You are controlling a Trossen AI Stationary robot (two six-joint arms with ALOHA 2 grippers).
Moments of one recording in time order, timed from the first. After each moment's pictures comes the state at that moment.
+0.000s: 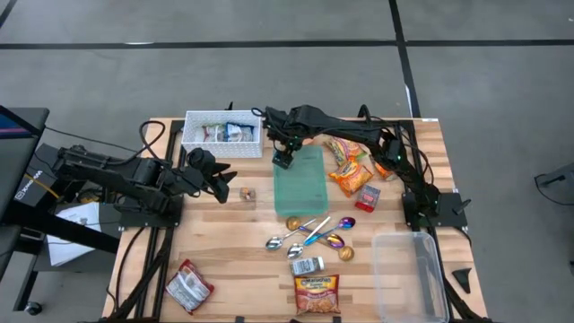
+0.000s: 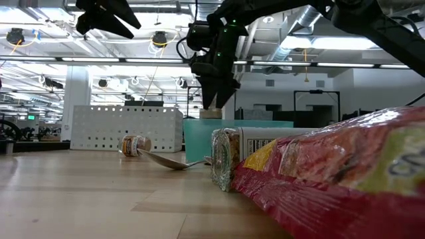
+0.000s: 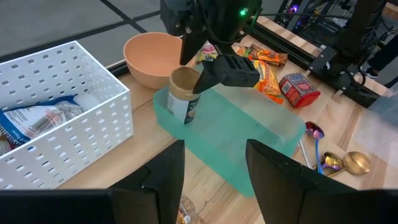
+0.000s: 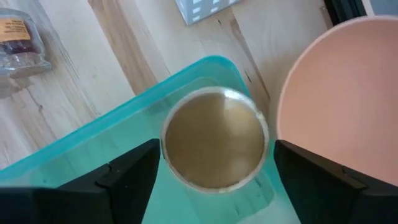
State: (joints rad) left arm -0.21 0.90 0.88 -0.65 -0.71 -0.72; right arm -0.34 2.31 2.25 -1.22 0.08 0.08
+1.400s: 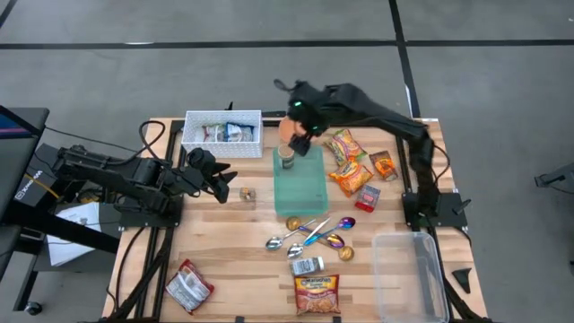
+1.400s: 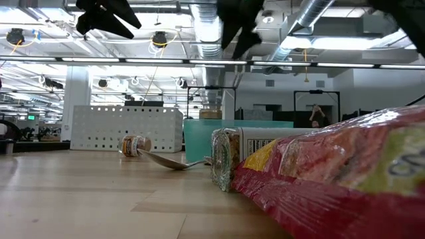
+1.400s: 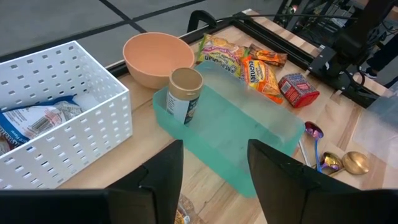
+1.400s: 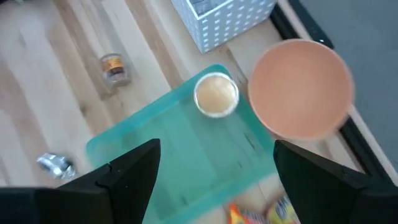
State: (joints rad) left arm -0.21 0.90 0.88 -0.65 -0.71 -0.72; right arm -0.34 1.98 2.27 -1.38 0.02 0.16
